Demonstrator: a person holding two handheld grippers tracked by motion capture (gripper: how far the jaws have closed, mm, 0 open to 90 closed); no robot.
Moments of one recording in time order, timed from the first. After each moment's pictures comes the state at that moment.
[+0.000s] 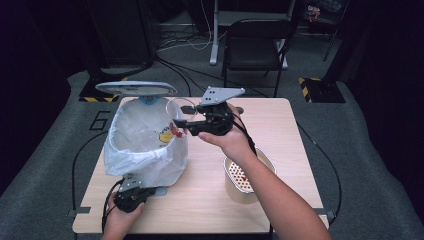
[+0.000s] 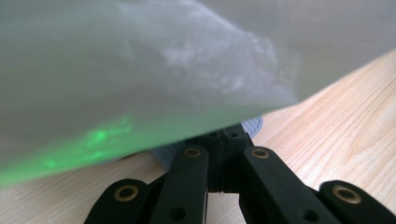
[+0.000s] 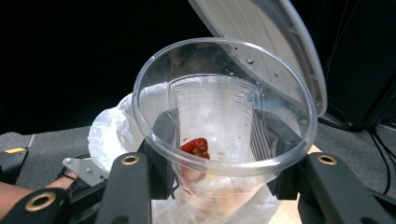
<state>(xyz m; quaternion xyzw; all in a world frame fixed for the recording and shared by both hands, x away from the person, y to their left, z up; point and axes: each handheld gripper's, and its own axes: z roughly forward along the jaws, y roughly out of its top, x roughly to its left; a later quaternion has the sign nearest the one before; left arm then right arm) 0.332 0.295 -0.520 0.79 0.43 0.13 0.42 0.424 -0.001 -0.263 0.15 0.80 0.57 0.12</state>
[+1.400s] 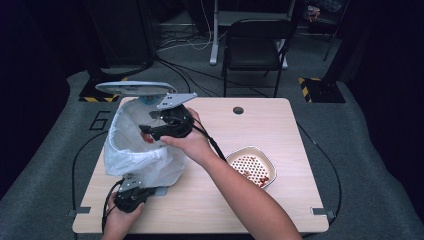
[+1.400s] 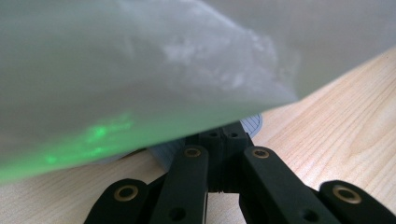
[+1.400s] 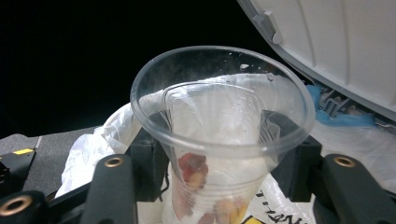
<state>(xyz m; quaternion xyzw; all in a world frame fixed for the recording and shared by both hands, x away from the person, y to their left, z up) 0.330 0.294 -0.520 0.78 0.44 0.13 0.42 0.443 0.092 -0.299 0.16 0.81 0.56 0.09</state>
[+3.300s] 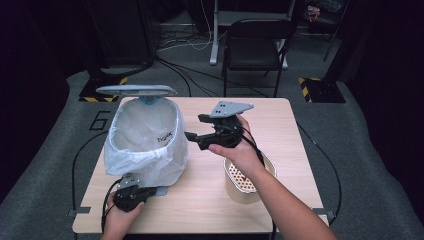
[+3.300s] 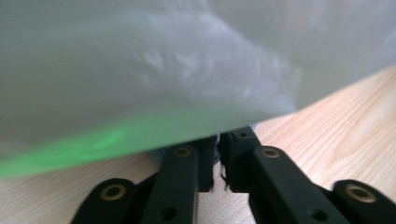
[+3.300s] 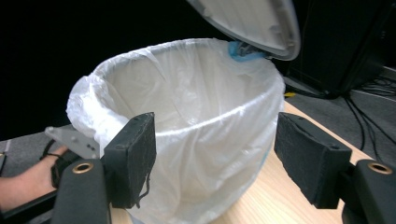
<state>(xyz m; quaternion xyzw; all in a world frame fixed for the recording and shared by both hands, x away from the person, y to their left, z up) 0.332 0.295 -0.513 0.77 0.46 0.10 0.44 0.409 -0.024 -0.292 0.21 0.80 0.55 0.14</state>
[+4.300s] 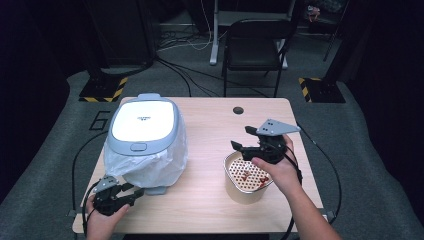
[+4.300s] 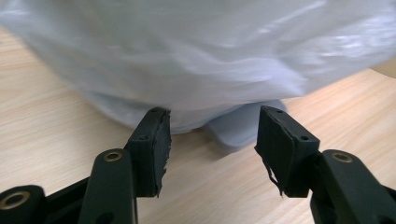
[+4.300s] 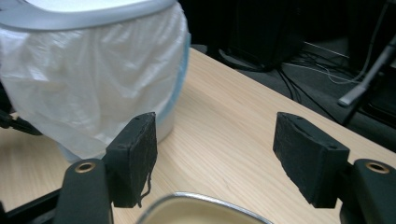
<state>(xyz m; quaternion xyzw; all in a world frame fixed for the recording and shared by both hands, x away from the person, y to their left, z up) 0.315 0.340 -0.491 0.74 0.48 0.16 0.44 0.392 -0.130 -0.335 0.30 0.78 0.51 0.22</state>
